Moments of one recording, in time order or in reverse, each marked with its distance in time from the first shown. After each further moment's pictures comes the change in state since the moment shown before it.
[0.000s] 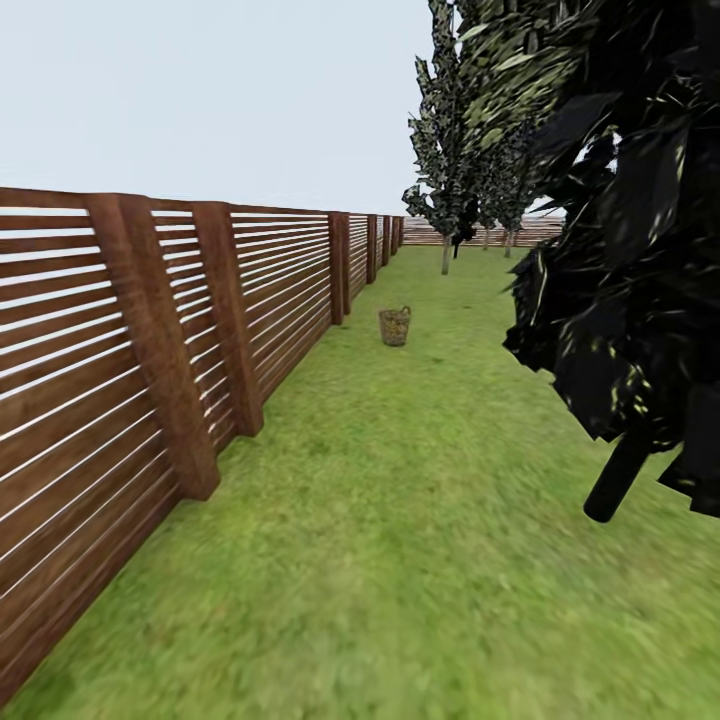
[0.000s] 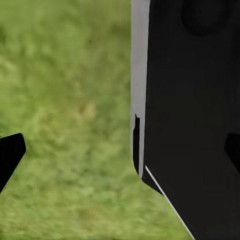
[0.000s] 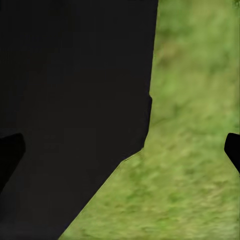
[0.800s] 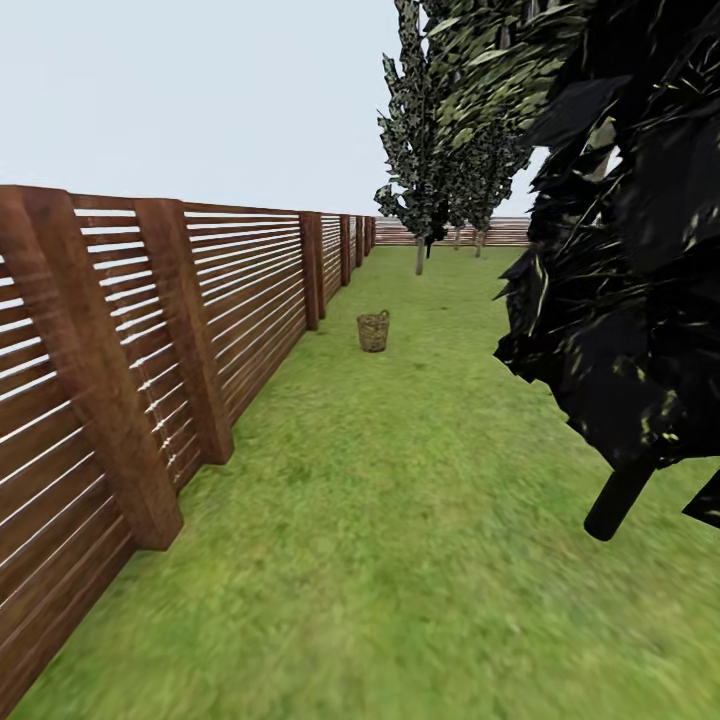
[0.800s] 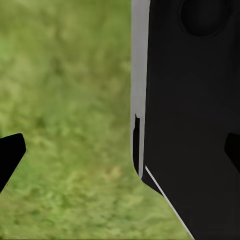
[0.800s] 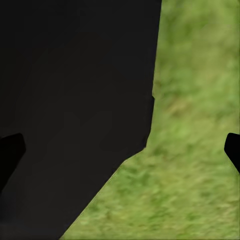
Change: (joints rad) left arm 0.000 0.000 0.000 0.000 0.001 0.000 0.000; right arm 0.000 0.004 0.001 0.002 0.000 0.000 -0.002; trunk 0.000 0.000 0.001
